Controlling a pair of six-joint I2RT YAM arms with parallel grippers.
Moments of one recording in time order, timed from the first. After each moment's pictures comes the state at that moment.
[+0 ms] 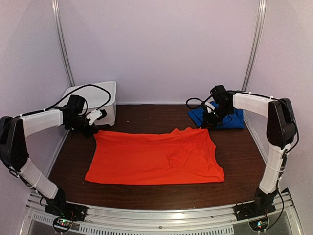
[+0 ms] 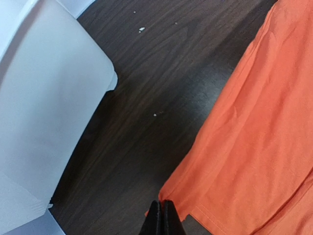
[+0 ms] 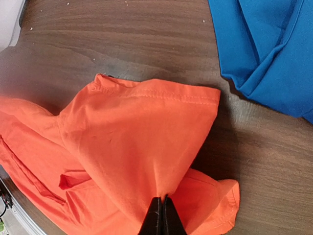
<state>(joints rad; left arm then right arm) -0.18 1.54 1.05 -0.47 0.16 0.63 0.30 1.94 1.56 -0.76 -0.29 0.18</state>
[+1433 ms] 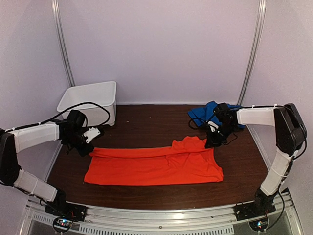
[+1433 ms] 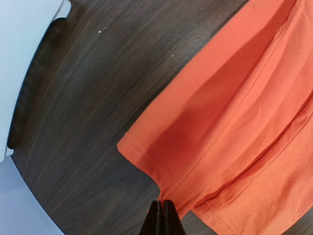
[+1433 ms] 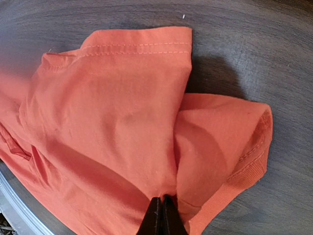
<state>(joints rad) -0.26 1.34 0.81 -0.60 0.02 0.56 0.33 1.77 1.15 -0.64 -0.32 0.16</state>
